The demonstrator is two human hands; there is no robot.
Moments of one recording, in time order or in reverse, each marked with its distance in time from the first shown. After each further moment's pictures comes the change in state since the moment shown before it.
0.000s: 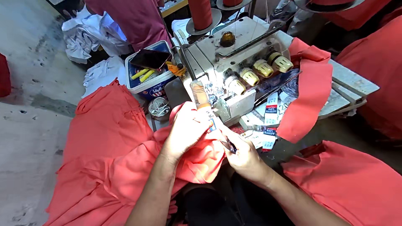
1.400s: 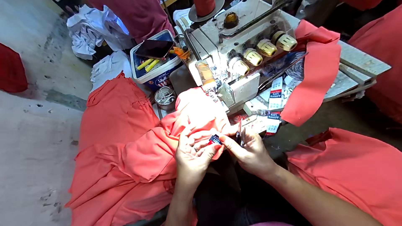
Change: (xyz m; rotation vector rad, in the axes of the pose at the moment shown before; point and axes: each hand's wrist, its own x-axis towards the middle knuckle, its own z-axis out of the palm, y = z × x) left_hand -0.104 -0.020 0.047 -0.745 0.315 0.154; right_hand -0.021 -0.031 0.002 0.690 0.013 0.180
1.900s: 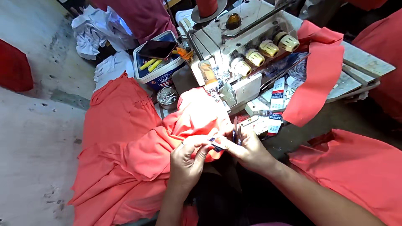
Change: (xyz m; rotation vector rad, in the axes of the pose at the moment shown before) left_hand 0.008 0.002 -0.028 0.450 -0.166 0.426; right_hand 0.009 -0.009 0.001 0.047 -0.138 0.097
